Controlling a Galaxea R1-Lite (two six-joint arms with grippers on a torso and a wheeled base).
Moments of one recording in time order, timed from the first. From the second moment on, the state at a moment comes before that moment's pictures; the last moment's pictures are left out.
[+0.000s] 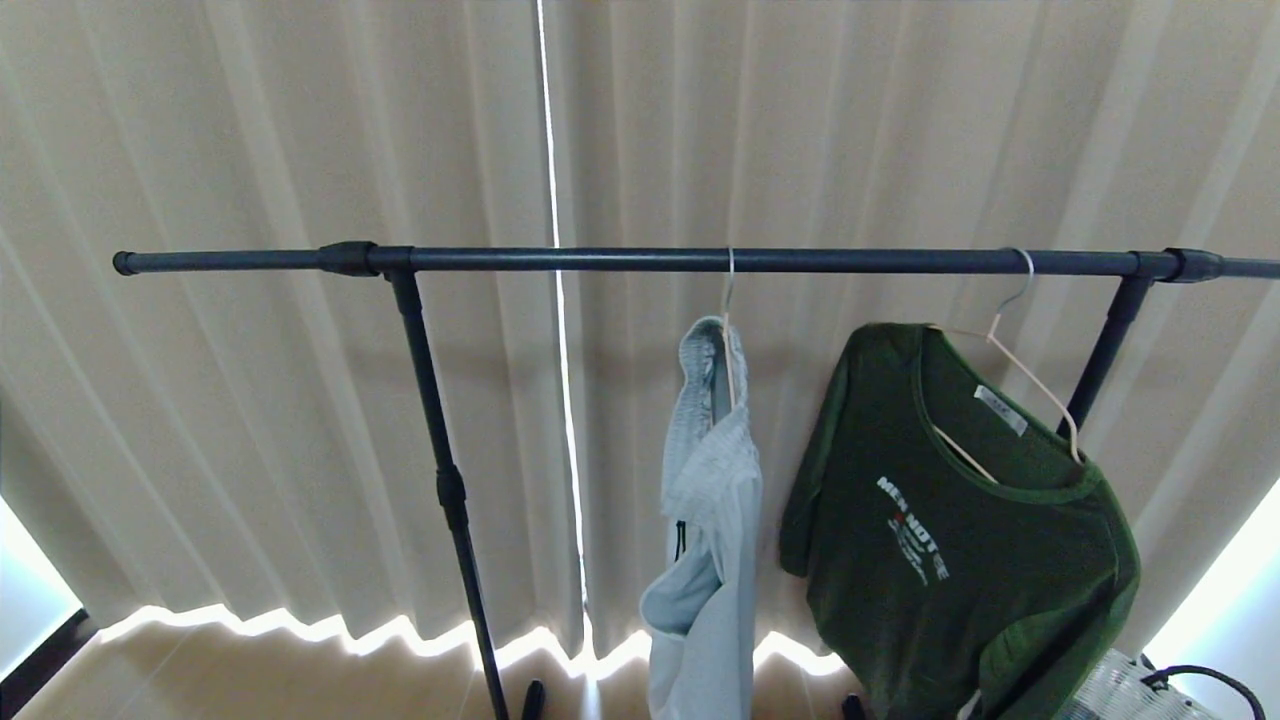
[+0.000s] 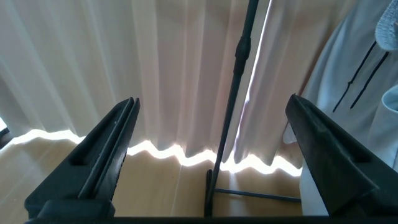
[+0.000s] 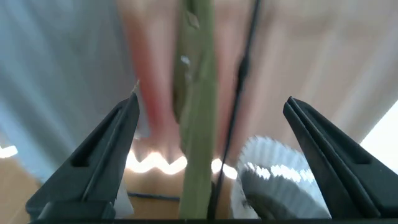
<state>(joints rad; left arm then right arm) 0.01 0.01 -0.03 0.08 0.07 -0.03 -0.02 0.05 0.00 -0.01 0.04 -0.01</state>
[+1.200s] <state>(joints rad) 0.01 0.01 -0.03 0.08 0.07 -0.03 0.01 0.00 0.00 -0.01 0.05 -0.01</state>
